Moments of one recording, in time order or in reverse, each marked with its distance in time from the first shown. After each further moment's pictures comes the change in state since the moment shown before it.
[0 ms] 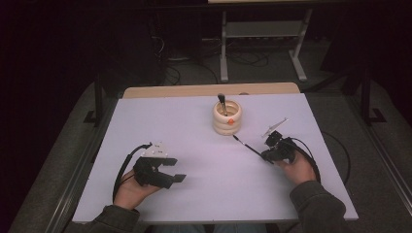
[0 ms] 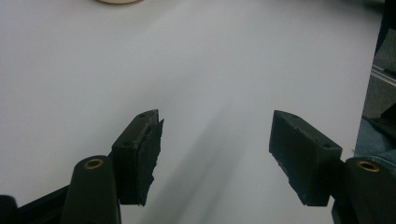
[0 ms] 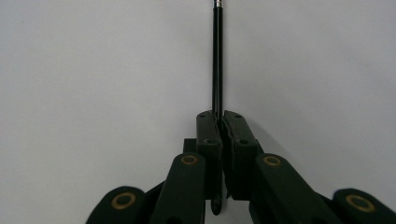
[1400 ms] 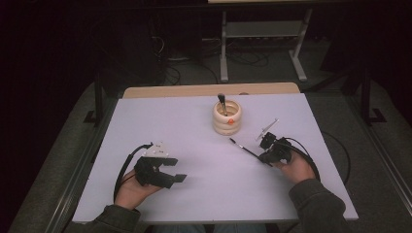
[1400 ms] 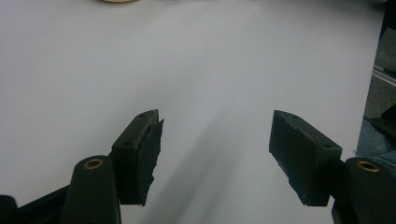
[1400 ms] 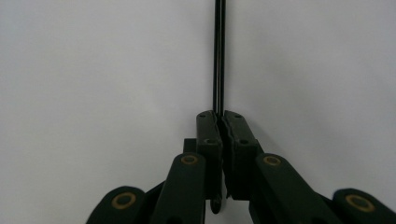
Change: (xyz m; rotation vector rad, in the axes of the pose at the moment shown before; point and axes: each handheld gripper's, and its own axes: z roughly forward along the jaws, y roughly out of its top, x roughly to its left) left arm 0.001 0.000 0.003 0.011 -0.004 0.003; right arm 0.014 0.010 0.001 0.079 0.011 -0.086
